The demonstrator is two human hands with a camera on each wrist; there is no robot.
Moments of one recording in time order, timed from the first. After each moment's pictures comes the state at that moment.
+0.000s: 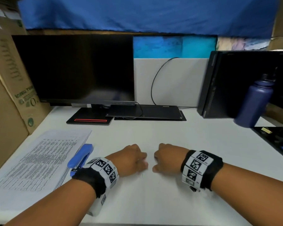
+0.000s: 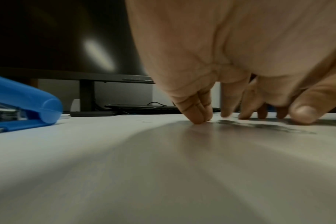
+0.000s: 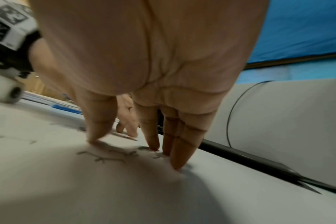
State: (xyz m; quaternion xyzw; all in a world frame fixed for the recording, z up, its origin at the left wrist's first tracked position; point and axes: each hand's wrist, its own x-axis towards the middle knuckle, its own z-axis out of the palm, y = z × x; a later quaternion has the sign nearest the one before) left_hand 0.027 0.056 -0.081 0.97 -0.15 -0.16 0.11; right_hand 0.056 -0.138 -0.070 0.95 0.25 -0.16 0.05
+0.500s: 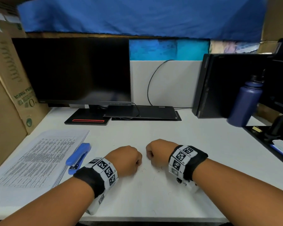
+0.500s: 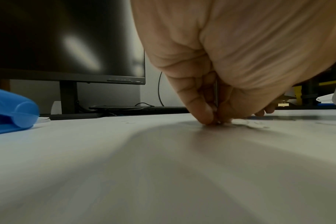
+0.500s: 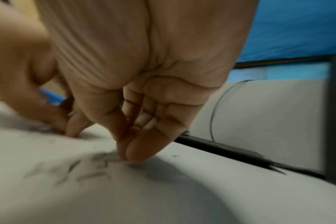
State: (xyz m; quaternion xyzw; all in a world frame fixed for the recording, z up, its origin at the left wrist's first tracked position) left_hand 0.017 0.045 -0.084 0.98 -0.18 -0.06 0.02; right_hand 0.059 -0.127 -0.068 0.96 0.27 -0.09 0.00
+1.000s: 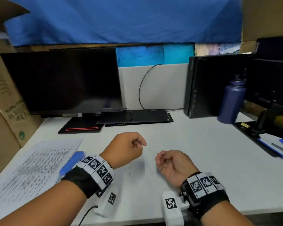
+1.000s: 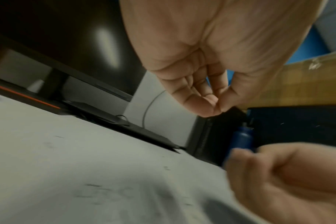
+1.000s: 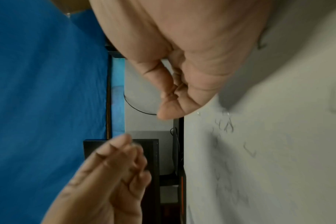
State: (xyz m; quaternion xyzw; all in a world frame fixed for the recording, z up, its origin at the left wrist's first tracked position) left_hand 0.006 0.018 -0.029 0.92 -0.14 0.08 0.35; right_hand 0.005 -0.175 -0.075 0.36 -0.19 -0.18 -0.90
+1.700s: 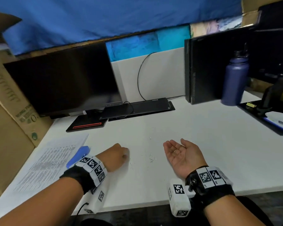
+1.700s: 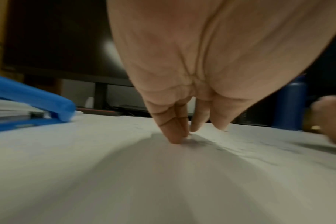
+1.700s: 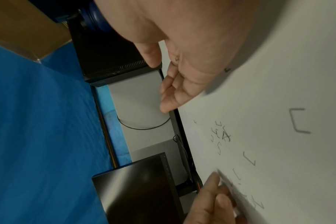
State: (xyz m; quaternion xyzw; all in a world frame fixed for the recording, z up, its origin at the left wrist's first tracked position) left_hand 0.008 0.049 -0.070 0.99 -0.11 -0.13 0.00; right_hand -0.004 -0.211 -0.099 0.17 -0.22 -0.15 -0.95
